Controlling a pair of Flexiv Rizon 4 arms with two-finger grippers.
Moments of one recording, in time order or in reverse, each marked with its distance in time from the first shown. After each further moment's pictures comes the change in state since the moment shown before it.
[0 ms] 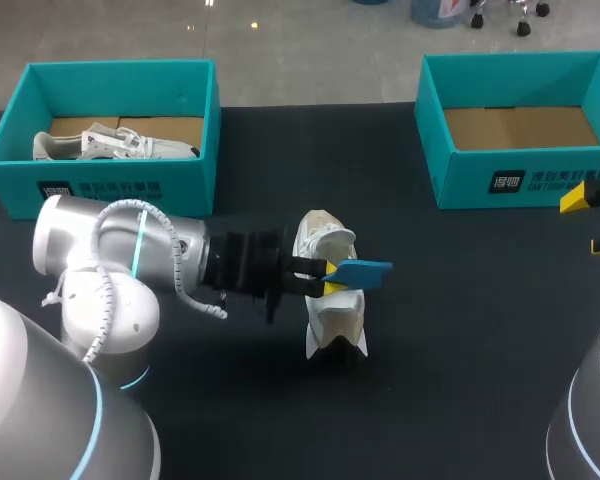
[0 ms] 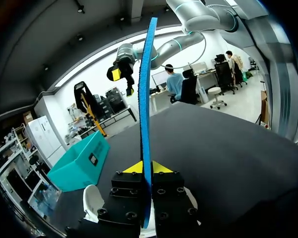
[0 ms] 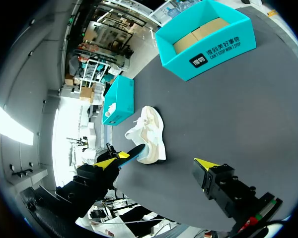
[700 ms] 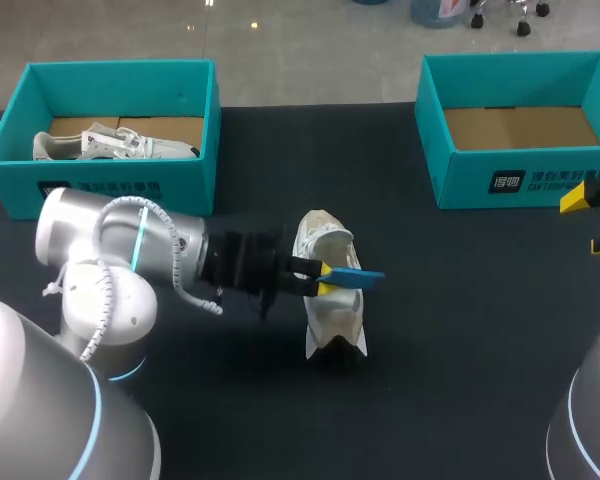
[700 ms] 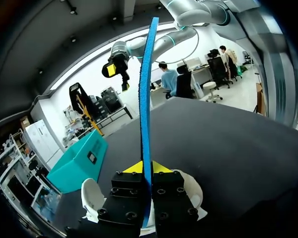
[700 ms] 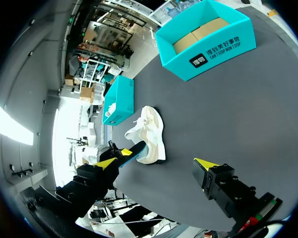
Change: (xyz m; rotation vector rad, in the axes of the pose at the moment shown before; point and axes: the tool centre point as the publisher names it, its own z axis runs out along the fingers) left arm -0.003 0.021 -0.001 -0.011 0.034 0.056; right arm 0.000 0.000 0.000 0.000 0.000 0.000
